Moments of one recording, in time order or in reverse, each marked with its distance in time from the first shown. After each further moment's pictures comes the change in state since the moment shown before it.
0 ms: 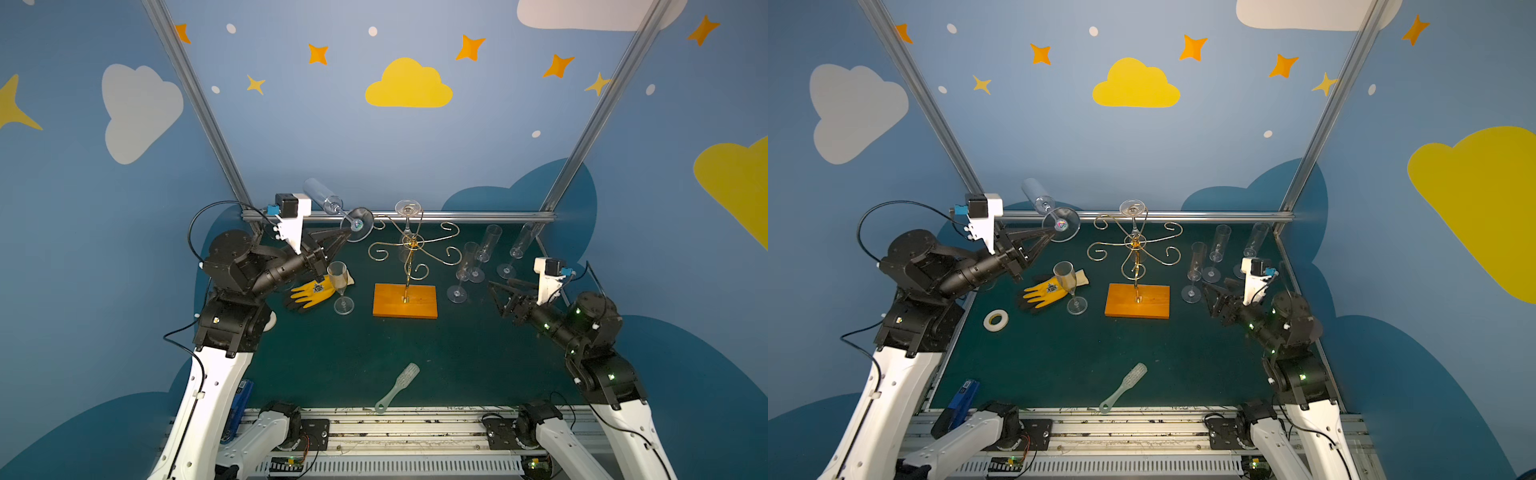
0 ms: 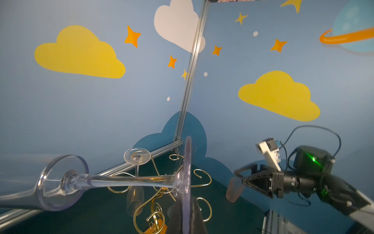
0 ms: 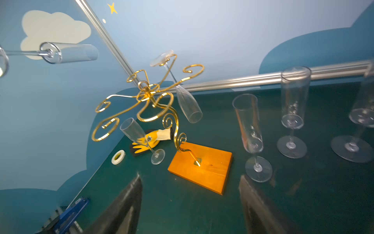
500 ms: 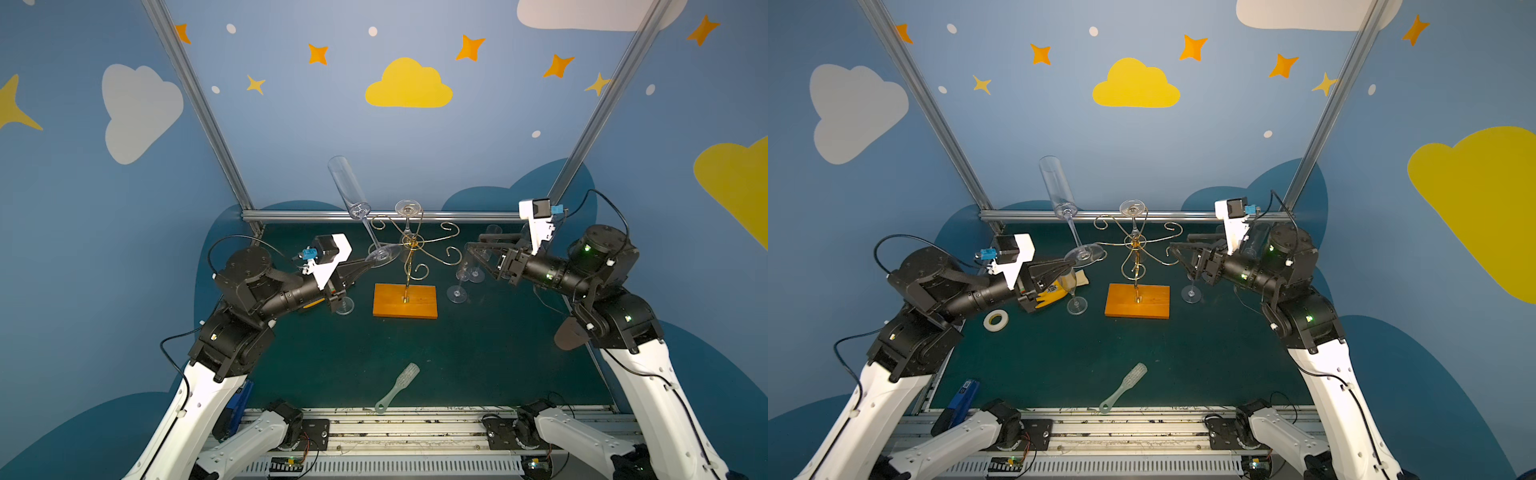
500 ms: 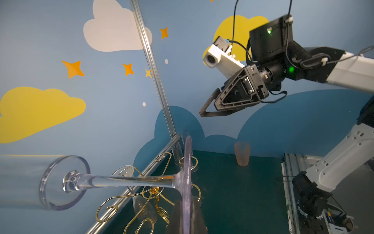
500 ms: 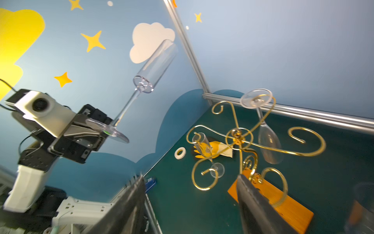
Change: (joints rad) left arm -0.299 -0.051 0.014 -0.133 -0.150 0.468; right arm 0.171 0.364 0.535 -0.064 -0.253 0.048
